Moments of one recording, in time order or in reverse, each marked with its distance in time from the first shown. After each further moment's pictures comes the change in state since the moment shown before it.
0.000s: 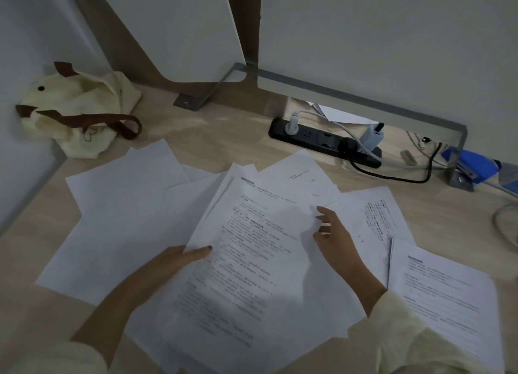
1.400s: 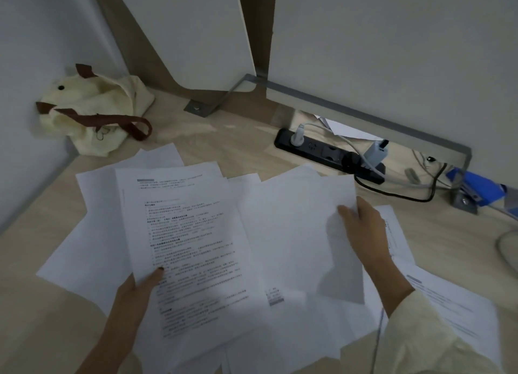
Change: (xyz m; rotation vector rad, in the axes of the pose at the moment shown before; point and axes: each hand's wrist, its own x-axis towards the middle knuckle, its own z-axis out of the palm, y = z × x) left_hand -0.021 -0.059 0.006 -0.378 0.608 0.206; right_hand 0.016 -0.047 -0.048 -0.122 0.169 -0.051
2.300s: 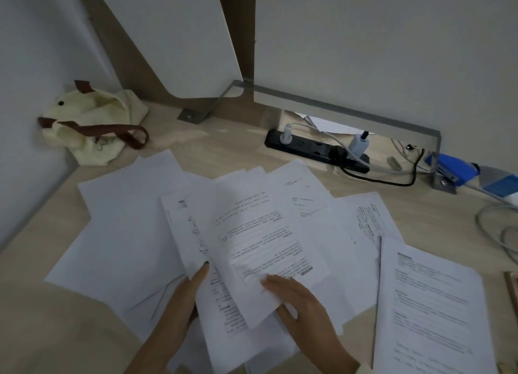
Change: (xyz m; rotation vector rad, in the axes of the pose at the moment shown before) left_hand -0.027 -0.015 0.043 -0.213 -0.387 -0.136; right_hand -0.145 0.077 0.074 -0.062 -0.375 -0.472
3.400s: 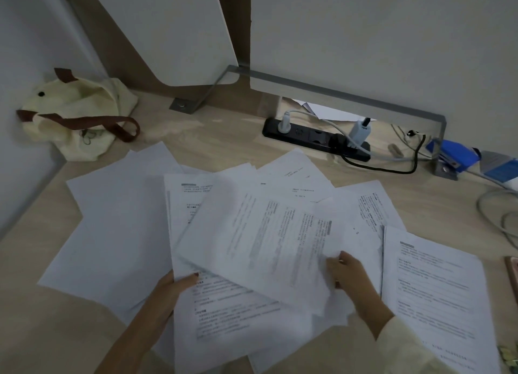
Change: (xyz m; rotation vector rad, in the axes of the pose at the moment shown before) left_hand 0.019 0.008 -0.036 0.210 0.008 -0.042; right_hand 0.035 0.034 -0.057 0.344 0.209 0.835
